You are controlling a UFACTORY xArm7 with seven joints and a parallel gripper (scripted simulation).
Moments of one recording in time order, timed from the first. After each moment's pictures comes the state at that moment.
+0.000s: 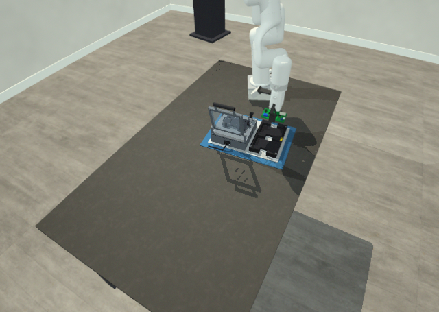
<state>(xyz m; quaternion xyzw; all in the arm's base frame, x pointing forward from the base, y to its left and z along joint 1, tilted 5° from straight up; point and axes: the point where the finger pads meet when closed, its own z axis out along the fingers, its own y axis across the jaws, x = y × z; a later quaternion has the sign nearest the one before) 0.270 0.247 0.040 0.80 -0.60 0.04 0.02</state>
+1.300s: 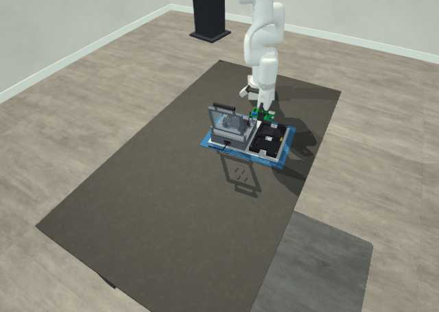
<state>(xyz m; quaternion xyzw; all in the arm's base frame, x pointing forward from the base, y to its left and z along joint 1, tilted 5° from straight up) 0.300 0.204 0.048 0.80 -0.60 0.04 0.02</state>
